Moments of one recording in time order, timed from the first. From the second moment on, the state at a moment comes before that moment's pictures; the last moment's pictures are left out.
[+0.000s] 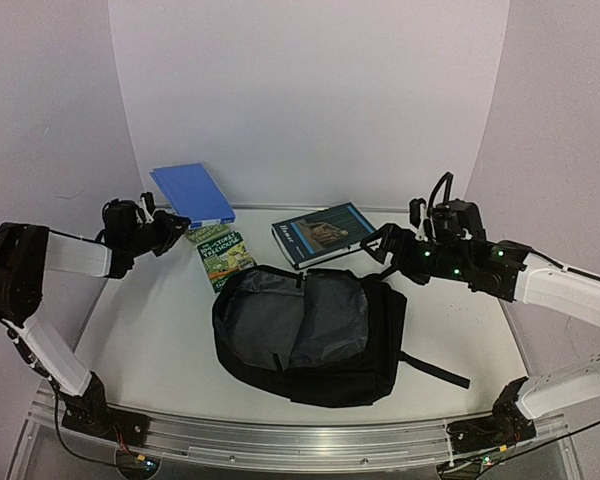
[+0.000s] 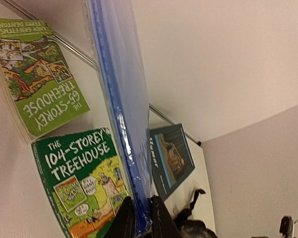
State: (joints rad) left arm -0.15 1.63 0.79 0.58 0.42 -0.88; right arm 0.71 1.21 0.92 -0.21 0.03 0.81
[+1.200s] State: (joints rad) left arm -0.58 1.04 0.72 0.09 0.74 -0.78; right arm 0.71 1.46 1.12 -0.19 -0.41 0.68
